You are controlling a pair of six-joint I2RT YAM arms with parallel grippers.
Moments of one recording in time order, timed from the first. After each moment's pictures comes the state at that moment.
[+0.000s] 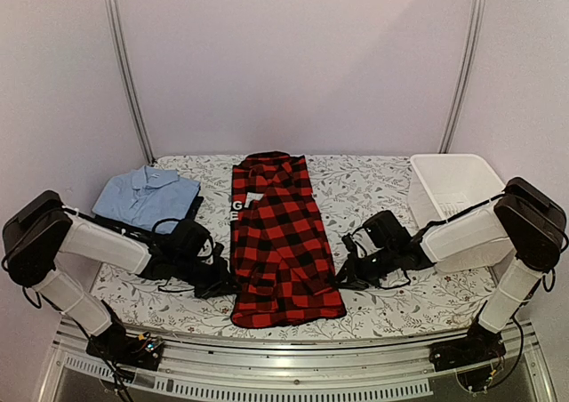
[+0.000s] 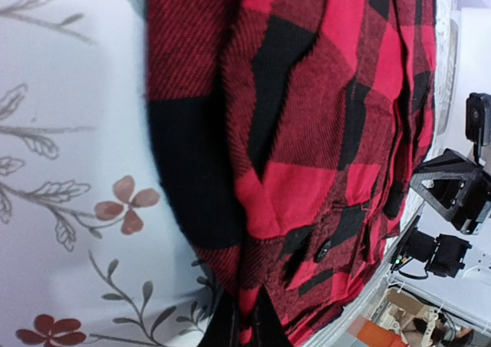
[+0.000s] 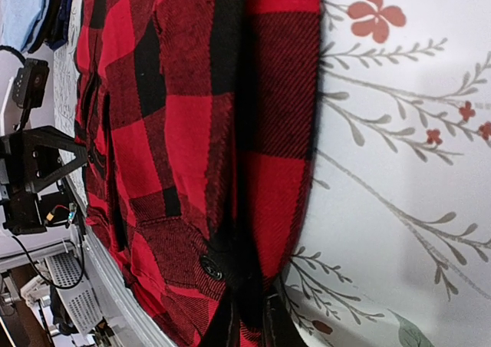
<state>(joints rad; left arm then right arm) -0.72 1.52 0.48 0.09 0.38 -1.03 0.75 1.69 0.67 0.09 -0.49 0.80</state>
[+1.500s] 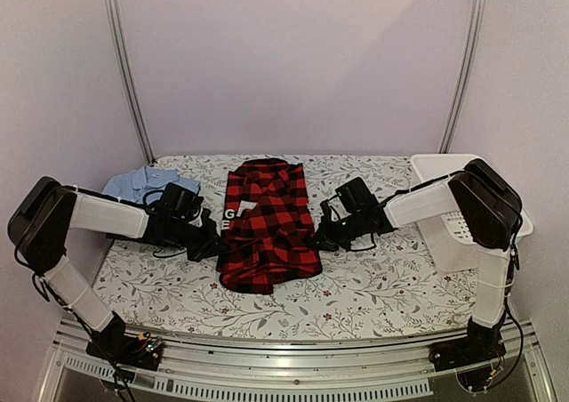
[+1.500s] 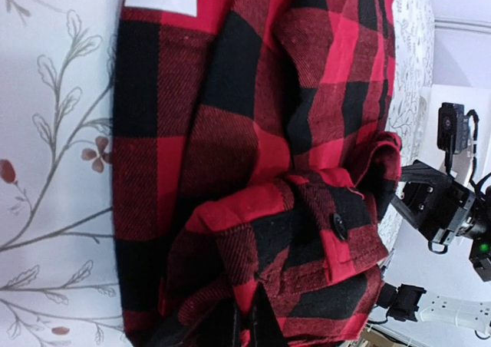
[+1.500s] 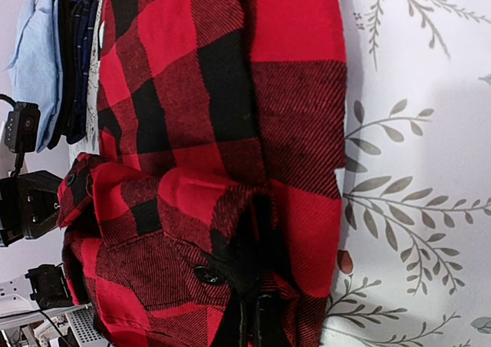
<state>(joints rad) -0.44 1.59 0.71 -0.05 0.48 -0.89 0.69 2.01 1.14 0.01 -0.47 0.80</state>
